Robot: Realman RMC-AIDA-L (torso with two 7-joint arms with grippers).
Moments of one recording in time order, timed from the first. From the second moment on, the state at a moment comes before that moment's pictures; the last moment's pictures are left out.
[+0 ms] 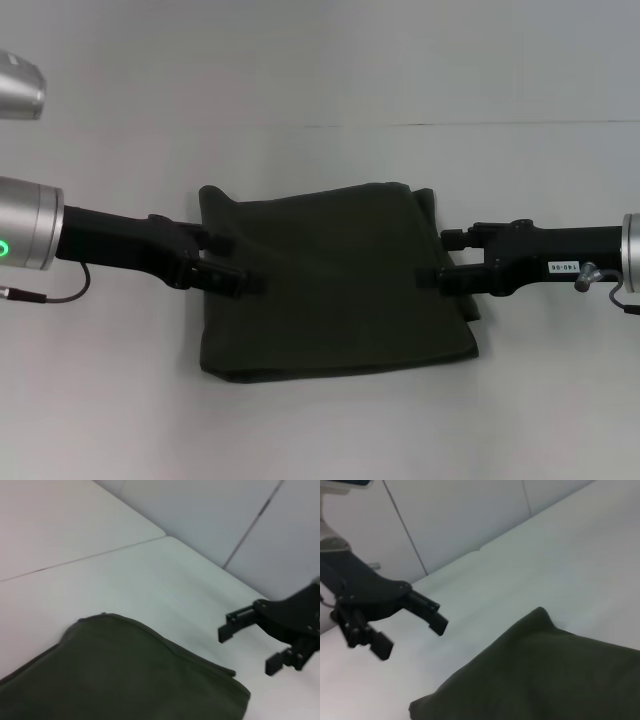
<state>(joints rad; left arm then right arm) -0.71 -2.02 0.67 0.79 2.26 1.65 -1.86 0.59 2.07 -0.83 -0.76 -2.05 -1.43 1.71</state>
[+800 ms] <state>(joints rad) -0.69 -2.05 0.72 0.84 2.26 1.66 -1.84 0.60 2.07 -0.79 -0.74 -2.05 -1.38 1.71</state>
